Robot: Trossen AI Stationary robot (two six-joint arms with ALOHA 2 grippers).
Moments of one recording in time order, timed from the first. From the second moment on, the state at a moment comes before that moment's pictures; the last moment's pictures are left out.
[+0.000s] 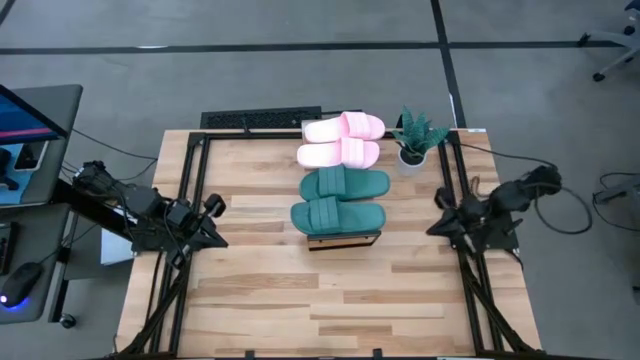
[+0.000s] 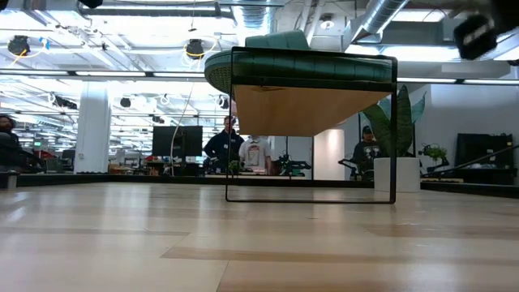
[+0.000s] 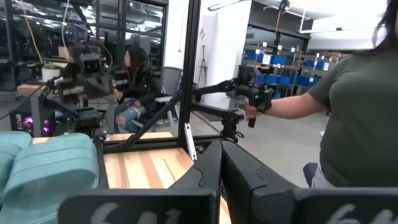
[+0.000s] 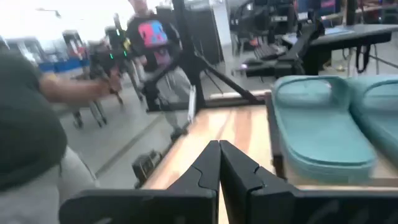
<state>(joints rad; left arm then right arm) -0.48 0.34 0.40 0.09 -0.04 -0.13 0.52 0.02 0.35 -0.36 0.15 0.16</state>
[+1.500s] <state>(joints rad) -0.44 0.01 0.17 -0.01 0.14 -0.22 0.51 0.00 0.01 0.11 0.19 0.26</state>
